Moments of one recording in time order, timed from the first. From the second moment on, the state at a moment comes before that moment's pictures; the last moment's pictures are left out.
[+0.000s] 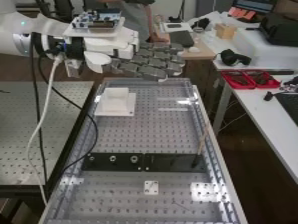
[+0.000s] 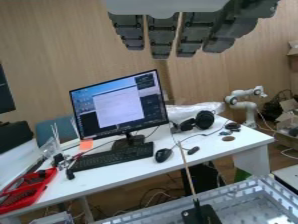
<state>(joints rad) 1.45 -1.68 -1.78 -2.92 -1.59 -0.56</state>
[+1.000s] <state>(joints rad) 1.41 -1.71 -1.79 -2.88 -1.60 -0.54</state>
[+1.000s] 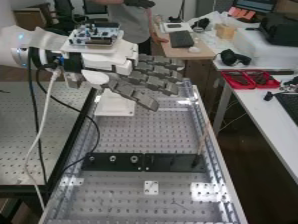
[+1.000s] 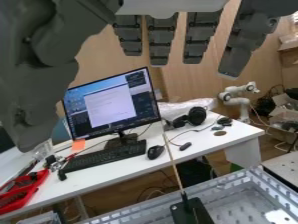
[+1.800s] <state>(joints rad) 1.29 -1.87 -1.75 -2.88 -1.63 -0.57</state>
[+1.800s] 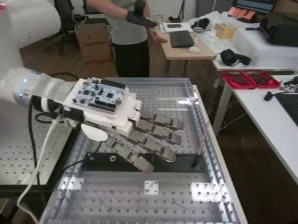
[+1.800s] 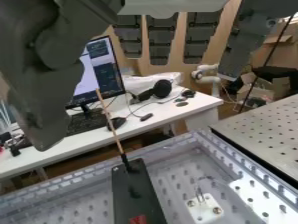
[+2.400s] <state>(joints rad) 1.13 -2.06 -1.61 -2.89 -1.89 -0.62</state>
